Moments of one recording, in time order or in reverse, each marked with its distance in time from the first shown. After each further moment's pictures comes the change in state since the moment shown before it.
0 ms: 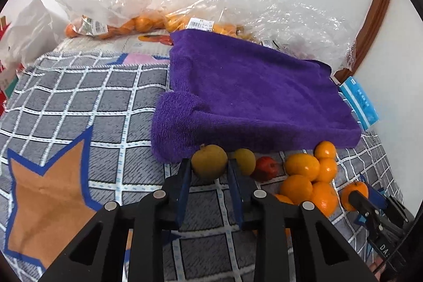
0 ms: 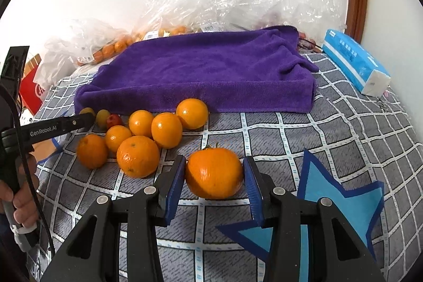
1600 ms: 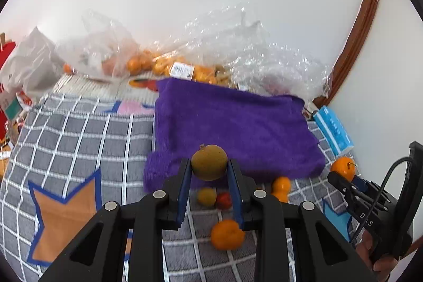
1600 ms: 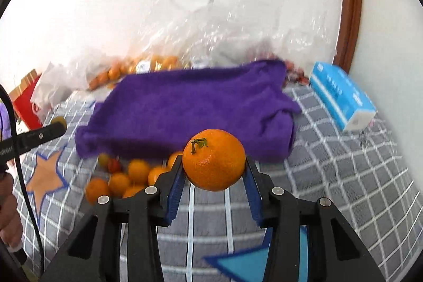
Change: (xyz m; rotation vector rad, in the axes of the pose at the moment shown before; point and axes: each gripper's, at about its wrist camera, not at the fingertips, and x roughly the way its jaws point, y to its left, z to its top) left arm -0.057 -0.020 0.043 -0.007 -0.111 -0.071; right arm -0.022 -0.014 0.067 0.016 -0.064 -0.043
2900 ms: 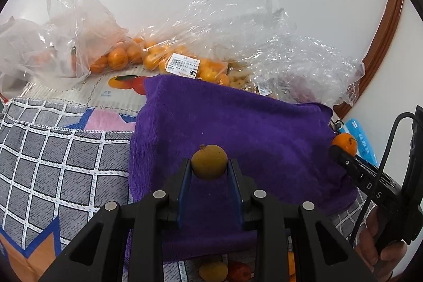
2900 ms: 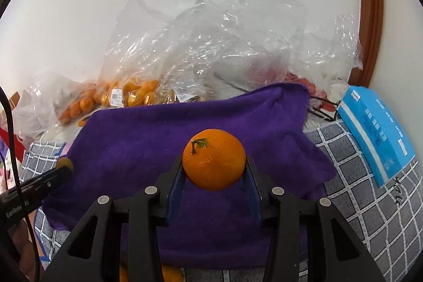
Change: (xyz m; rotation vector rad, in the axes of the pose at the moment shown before) left arm 0.105 0.007 0.026 -0.042 0.031 0.020; right arm 0.110 -0.010 0.065 0.050 -0.002 0.005
